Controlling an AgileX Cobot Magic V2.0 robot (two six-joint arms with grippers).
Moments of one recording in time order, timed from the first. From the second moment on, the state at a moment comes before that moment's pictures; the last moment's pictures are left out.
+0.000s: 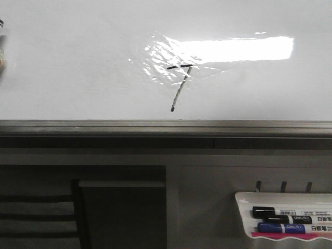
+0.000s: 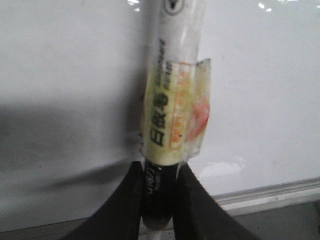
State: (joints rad) left arm -0.04 1.30 -0.78 -0.54 0.40 0.54; right arm 0.44 1.06 -1.15 0.16 0.96 -0.52
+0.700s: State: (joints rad) left arm -0.04 1.30 -0.78 -0.55 0.34 0.54; right arm 0.44 1.06 -1.15 0.16 0.96 -0.52
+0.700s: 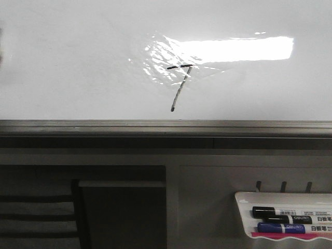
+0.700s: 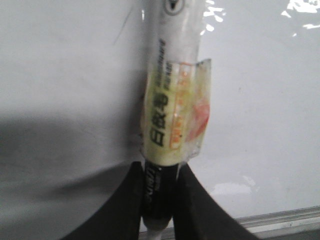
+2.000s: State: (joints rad) left arm -0.04 0.62 -0.81 -0.43 0.69 0.54; right arm 0.37 0.62 -0.82 -0.20 0.73 0.16
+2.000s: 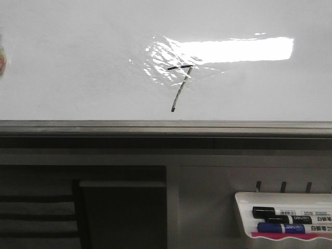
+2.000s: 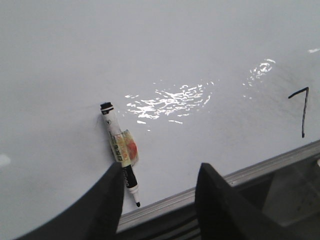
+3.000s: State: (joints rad) left arm -0.04 0.42 -0.36 -0.52 0.06 0.54; right arm 0.37 0.43 -0.50 -0.21 0.46 0.21
